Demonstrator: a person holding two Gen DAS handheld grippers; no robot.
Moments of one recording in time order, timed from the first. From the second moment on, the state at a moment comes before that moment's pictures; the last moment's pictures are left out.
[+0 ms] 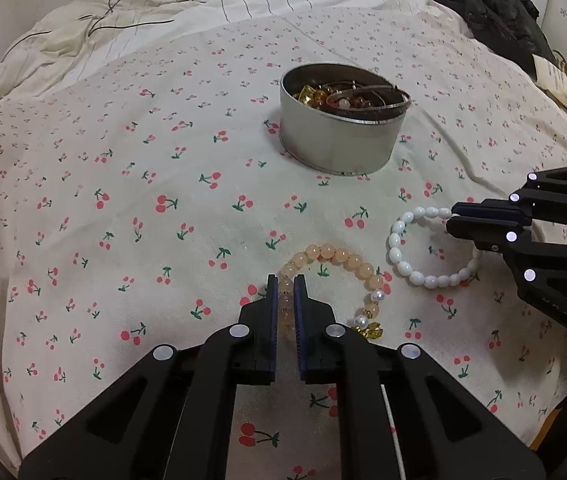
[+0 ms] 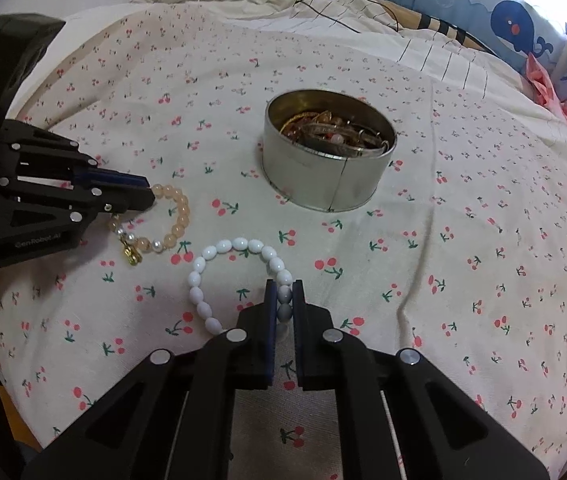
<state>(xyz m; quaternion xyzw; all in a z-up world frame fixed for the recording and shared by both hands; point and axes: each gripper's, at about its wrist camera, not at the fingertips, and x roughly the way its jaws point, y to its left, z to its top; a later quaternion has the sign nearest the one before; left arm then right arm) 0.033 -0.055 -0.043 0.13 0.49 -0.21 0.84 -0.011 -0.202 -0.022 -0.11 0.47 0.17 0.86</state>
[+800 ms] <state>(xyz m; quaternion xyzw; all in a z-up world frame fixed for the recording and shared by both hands) 0.044 -0.049 -0.015 0.08 0.46 -0.22 0.86 -0.009 -0.232 0.006 -0.05 0.45 0.16 0.88</state>
